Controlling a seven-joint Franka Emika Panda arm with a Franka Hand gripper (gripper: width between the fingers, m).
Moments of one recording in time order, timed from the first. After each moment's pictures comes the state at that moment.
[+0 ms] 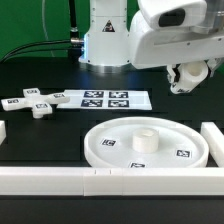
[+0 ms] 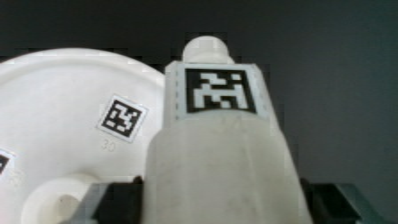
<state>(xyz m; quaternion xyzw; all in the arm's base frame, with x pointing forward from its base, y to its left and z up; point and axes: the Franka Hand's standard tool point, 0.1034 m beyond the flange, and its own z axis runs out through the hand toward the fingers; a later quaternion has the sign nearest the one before) 0.536 0.104 0.111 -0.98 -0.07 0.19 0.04</state>
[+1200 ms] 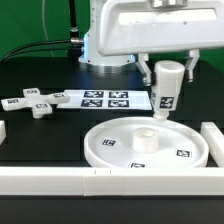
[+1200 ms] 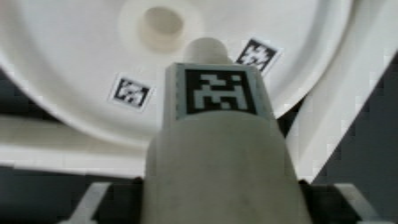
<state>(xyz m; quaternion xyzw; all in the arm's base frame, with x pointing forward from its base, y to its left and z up) 0.579 0.053 0.121 -0.98 -0.09 -0.20 0.02</state>
